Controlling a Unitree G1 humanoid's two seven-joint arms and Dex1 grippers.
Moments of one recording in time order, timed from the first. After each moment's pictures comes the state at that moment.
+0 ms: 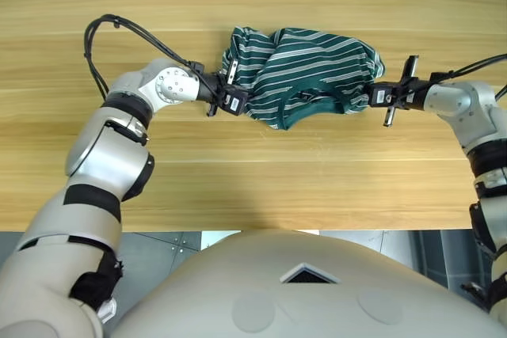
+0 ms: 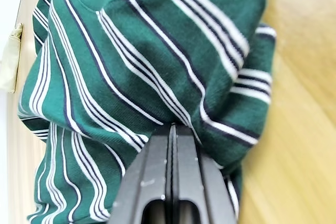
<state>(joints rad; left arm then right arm) -0.79 0.43 -0.65 1.22 0.62 -1.00 -0.56 -0.44 -0.80 0.41 0.72 -0.47 -0.49 0.70</state>
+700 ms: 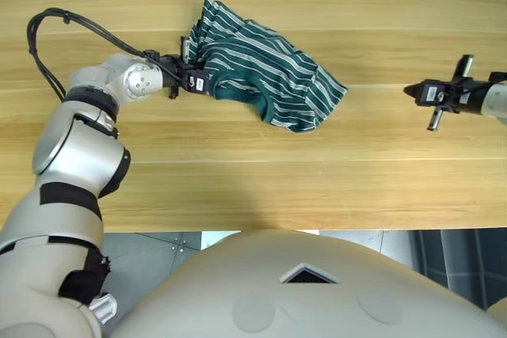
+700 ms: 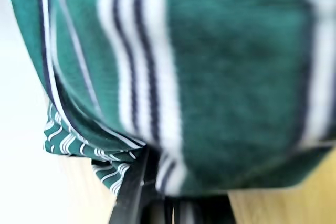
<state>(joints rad) -0.82 0.52 -0.69 1.32 0.75 -0.87 -0.21 -0.29 -0.96 0.25 0.50 -0.18 -0.46 0.89</state>
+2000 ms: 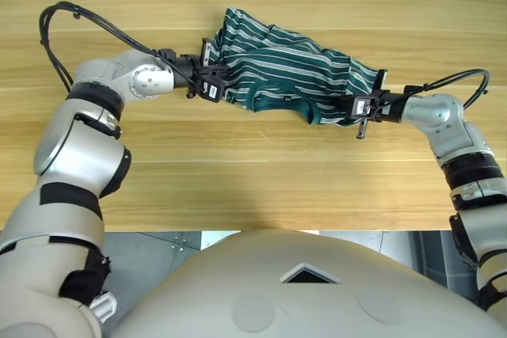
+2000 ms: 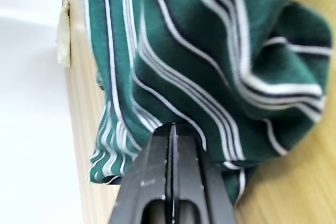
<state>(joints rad) -0.82 0.52 -0.69 1.23 0.83 -1.00 -0.16 -0.32 -0.68 0.36 0.58 -0.25 -0.53 0.80</state>
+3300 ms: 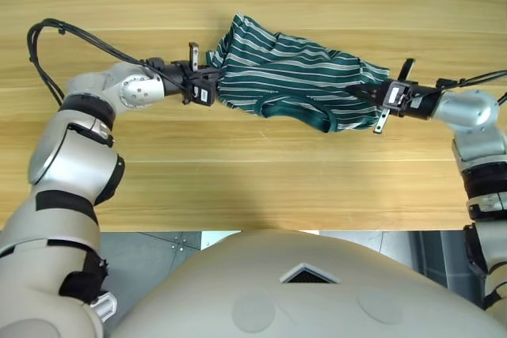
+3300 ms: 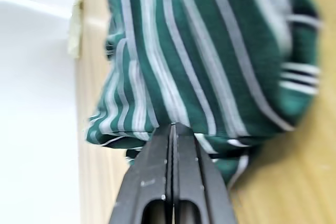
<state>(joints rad) -0.77 0.58 -0.62 1.22 0.73 -1.08 -0.11 -0.23 -0.73 0.20 0.43 0.03 -0.51 0.91</state>
